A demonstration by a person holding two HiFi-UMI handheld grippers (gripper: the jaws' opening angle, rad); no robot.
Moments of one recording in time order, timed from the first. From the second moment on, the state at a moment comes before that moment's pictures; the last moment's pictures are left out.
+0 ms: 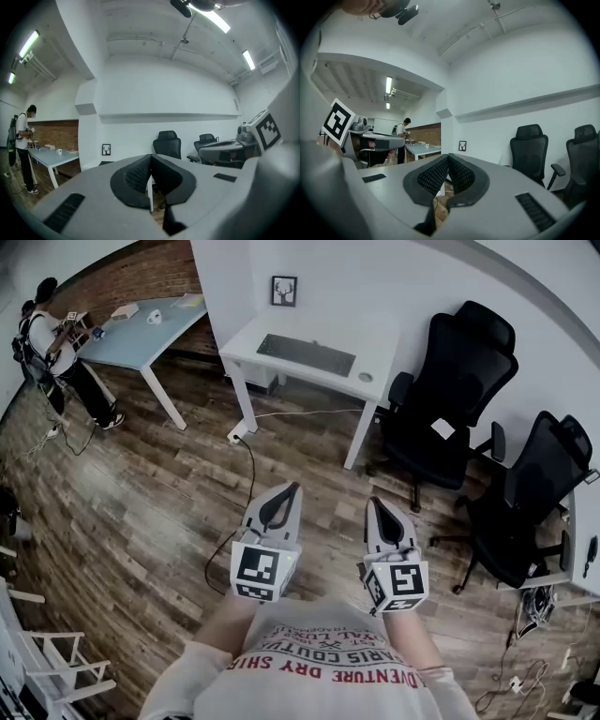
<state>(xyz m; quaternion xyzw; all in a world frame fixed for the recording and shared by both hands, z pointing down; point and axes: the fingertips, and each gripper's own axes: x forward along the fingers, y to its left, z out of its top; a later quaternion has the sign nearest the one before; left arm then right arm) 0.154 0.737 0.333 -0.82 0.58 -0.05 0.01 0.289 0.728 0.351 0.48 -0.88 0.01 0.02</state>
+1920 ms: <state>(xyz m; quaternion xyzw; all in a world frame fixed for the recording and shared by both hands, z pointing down) 0.046 0.338 0.392 -0.75 0.65 -0.08 -0.05 0.188 0.299 0.430 0.40 -0.91 0.09 0.07</state>
